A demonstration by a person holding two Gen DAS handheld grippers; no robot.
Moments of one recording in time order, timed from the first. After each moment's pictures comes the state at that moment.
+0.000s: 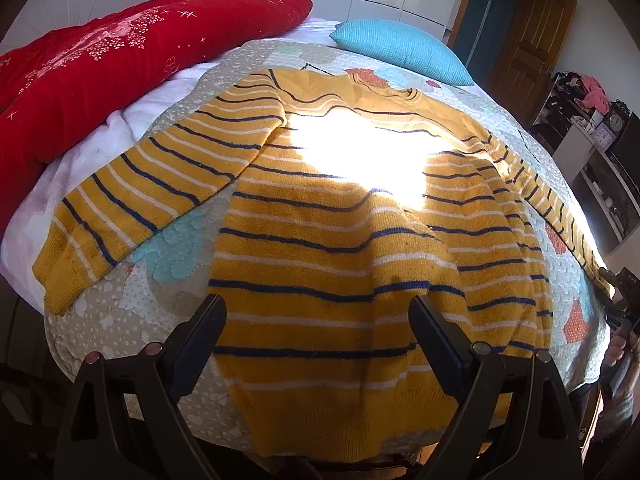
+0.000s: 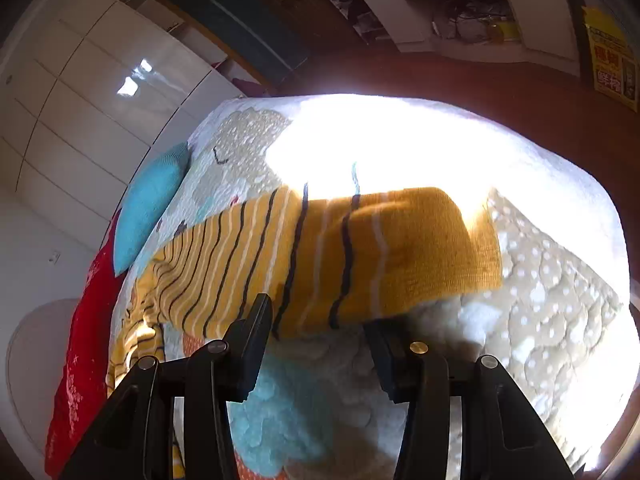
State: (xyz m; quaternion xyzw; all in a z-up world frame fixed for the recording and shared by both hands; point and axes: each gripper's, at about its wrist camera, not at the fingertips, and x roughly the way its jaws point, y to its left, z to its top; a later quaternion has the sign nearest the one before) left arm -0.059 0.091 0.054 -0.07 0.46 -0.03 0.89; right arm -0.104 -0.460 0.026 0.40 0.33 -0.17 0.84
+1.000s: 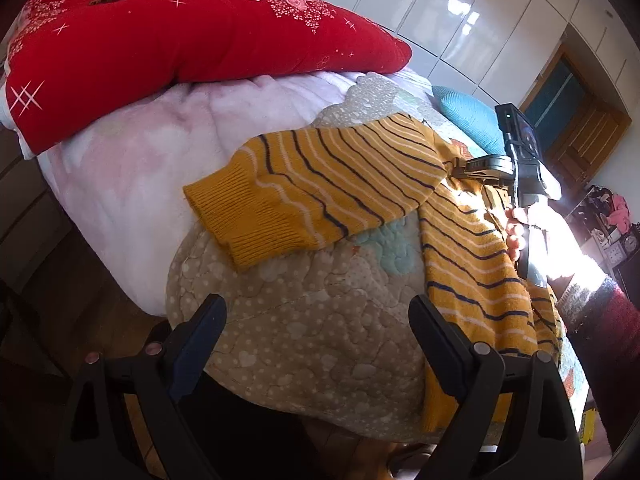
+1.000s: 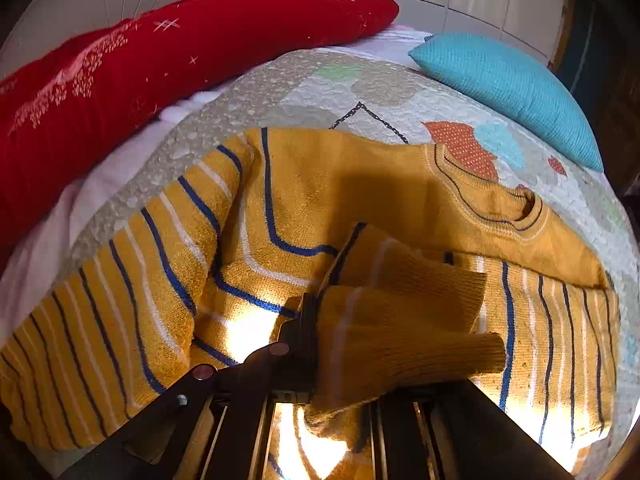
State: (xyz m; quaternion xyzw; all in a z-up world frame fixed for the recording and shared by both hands) left arm -0.117 0.257 0.030 -0.23 0.40 0.06 0.88; right arm 0.213 0.062 0.017 -0.12 0.48 0.14 0.86
